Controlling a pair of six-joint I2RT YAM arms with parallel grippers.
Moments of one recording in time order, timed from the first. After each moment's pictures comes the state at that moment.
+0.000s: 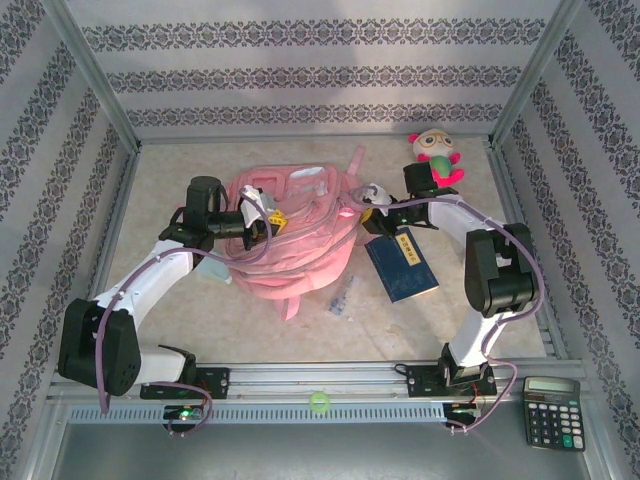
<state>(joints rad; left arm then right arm) -0.23 1.32 0.88 -0.07 0.93 0.53 0.16 1.78 1.17 -0.47 -0.78 -0.81</state>
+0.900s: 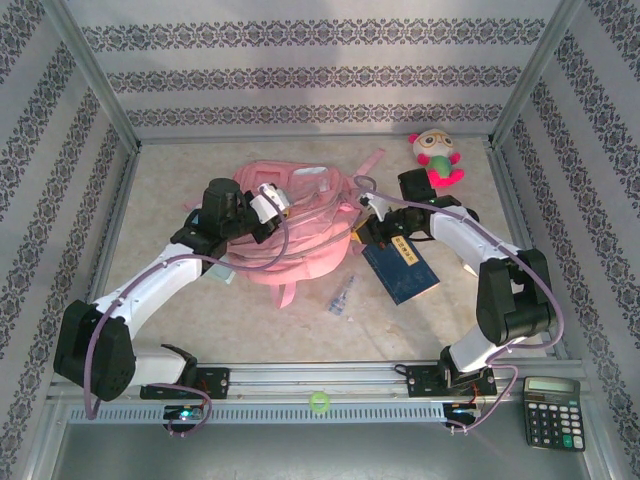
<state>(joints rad) -0.39 1.30 0.91 -0.05 0.40 0.54 0.26 1.59 1.09 -0.57 -0.81 -0.39</state>
